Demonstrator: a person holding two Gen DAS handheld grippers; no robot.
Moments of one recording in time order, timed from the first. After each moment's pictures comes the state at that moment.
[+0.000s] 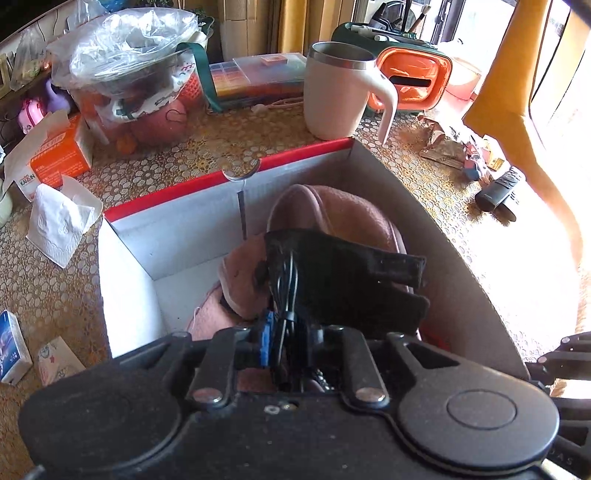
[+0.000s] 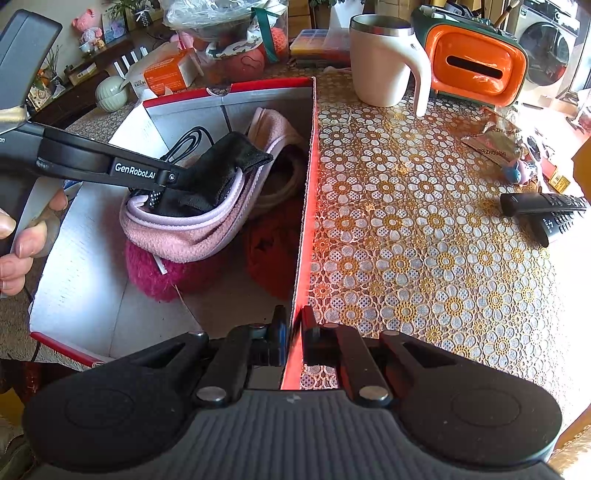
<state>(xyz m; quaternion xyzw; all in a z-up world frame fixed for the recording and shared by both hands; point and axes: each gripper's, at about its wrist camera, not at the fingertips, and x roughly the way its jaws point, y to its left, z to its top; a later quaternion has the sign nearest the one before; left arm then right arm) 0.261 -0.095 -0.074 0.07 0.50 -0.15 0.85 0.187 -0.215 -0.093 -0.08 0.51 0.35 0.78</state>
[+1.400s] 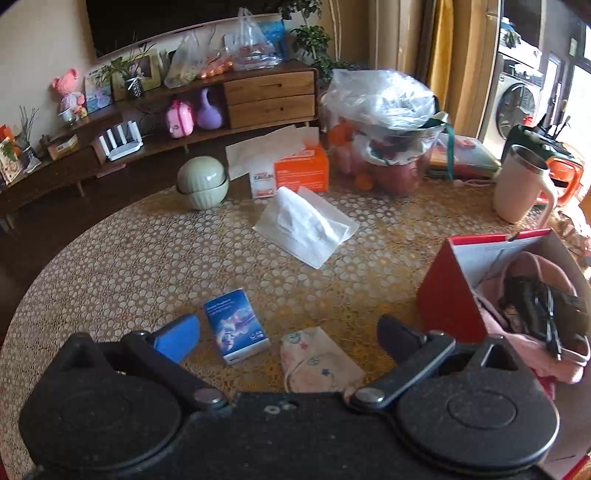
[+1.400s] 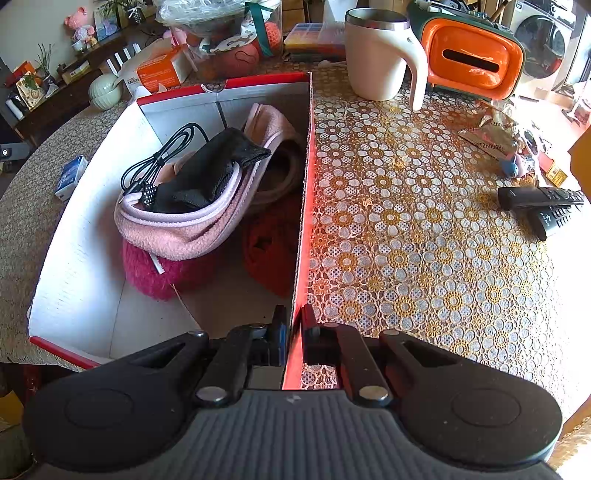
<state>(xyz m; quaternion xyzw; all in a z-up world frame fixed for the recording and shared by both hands) 0.235 0.123 -0.022 0.03 0.42 0.05 0.90 0.188 -0.209 -0.092 -0.08 0.53 0.34 0.78</state>
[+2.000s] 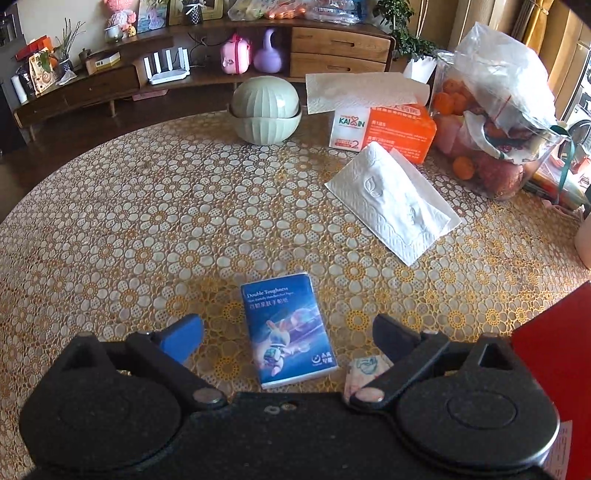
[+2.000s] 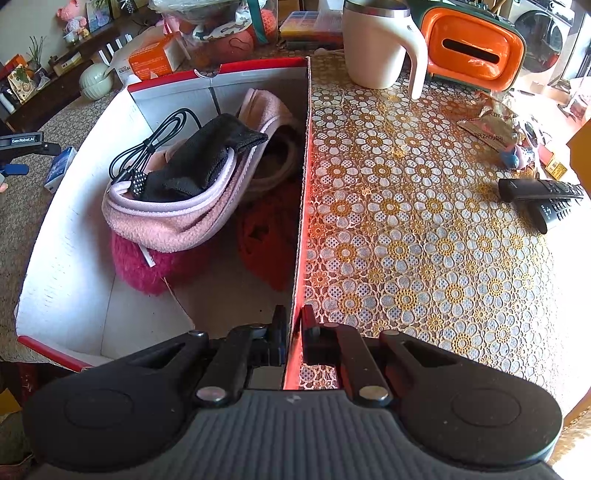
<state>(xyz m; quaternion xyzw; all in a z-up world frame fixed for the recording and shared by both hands) 0.300 0.193 -0.099 -0.07 0.47 0.12 0.87 0.187 -0.202 -0.102 -0.09 0.54 0.32 0.77</state>
